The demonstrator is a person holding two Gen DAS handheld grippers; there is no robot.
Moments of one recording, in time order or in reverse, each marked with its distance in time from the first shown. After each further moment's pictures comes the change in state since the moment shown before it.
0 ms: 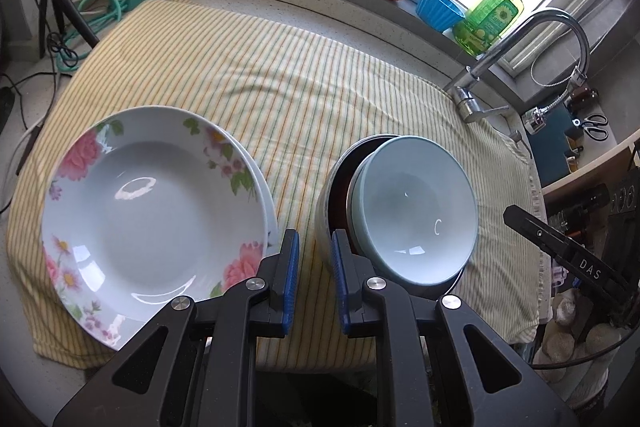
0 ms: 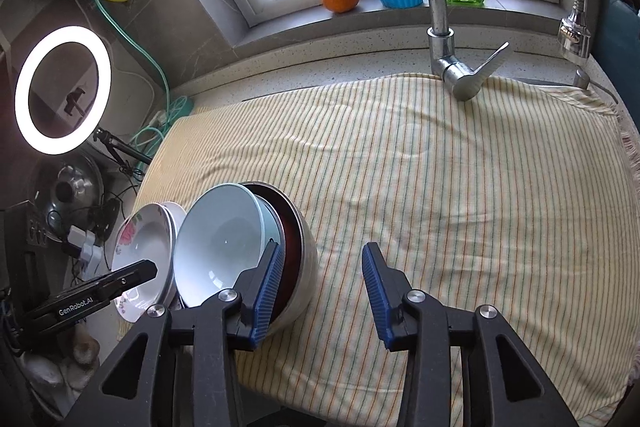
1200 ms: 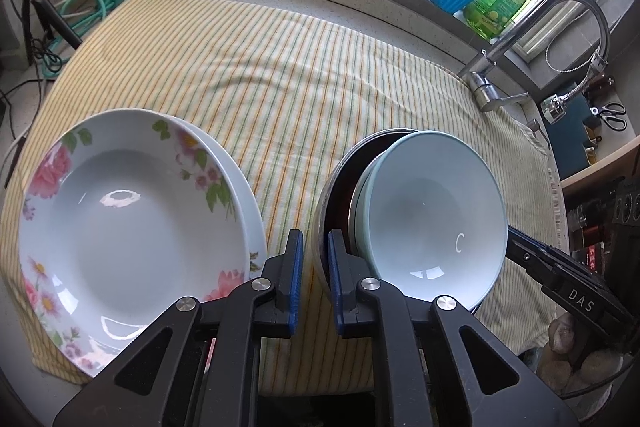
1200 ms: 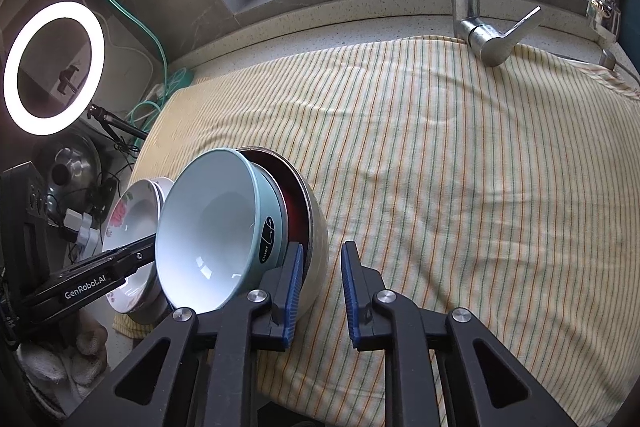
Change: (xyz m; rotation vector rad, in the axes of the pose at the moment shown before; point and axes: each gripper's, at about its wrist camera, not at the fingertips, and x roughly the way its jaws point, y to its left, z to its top) left arm 0.031 -0.011 0.009 0.026 0.040 0.048; right arm 0.040 0.005 -0.008 -0.002 0.086 0.020
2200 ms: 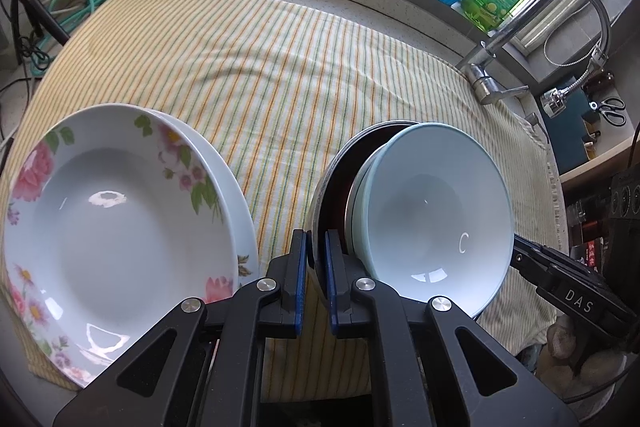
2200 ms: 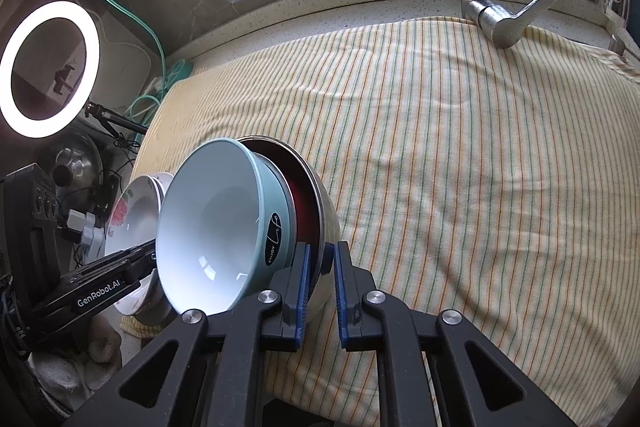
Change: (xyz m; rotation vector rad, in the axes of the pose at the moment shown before) left arm 0.009 -0.003 -0.001 0.006 0.023 -0.018; right arm 0.015 0.004 0.001 0.021 0.050 0.014
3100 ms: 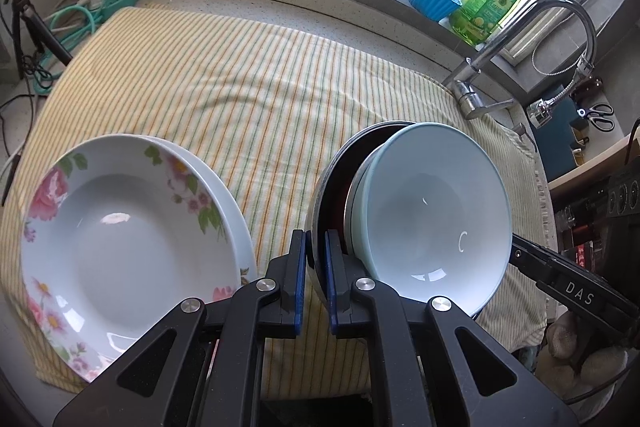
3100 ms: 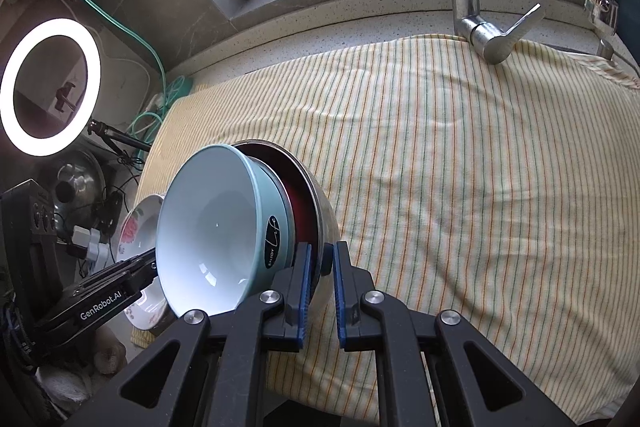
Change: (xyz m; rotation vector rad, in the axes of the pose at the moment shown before) left arm -0.021 0.001 0.011 0.017 -0.043 -0.027; right arm -0.023 0.010 0.009 0.038 -0.036 -0.010
